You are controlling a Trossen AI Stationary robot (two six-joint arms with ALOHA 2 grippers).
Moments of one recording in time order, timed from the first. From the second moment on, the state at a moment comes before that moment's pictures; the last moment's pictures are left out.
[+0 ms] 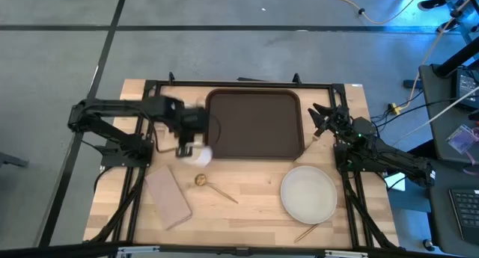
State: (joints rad) left arm 0.10 1.32 1.28 -1.25 0.05 -0.06; right arm -0.41 0.00 0.01 0.07 0.31 0.34
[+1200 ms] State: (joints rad) left arm 0.71 2.13 1.97 -1.34 -0.03 0.85; right arm -0.41 0.00 0.01 0.07 0.31 0.33
